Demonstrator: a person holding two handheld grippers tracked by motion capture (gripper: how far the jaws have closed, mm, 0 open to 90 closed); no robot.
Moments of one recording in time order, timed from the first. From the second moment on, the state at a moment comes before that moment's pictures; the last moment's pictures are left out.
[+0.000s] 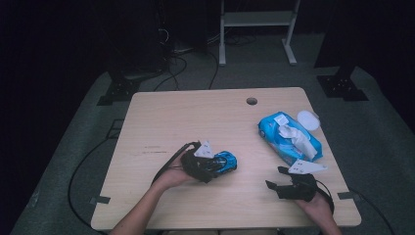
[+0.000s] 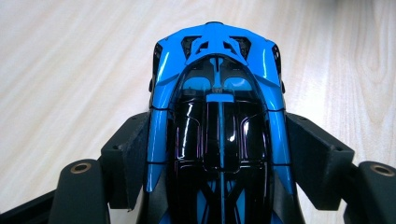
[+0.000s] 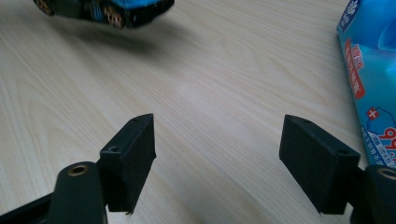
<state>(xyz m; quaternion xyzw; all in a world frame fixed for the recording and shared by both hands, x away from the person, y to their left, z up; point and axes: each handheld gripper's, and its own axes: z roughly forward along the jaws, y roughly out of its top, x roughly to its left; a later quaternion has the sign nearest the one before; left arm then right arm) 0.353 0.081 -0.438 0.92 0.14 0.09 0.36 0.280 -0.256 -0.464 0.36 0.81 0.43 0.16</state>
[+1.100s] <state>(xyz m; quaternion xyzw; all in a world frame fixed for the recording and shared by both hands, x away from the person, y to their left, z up) 0.336 0.087 -0.457 0.90 0.15 0.10 0.40 0.280 -0.262 -0.456 0.38 0.80 0.42 0.18</state>
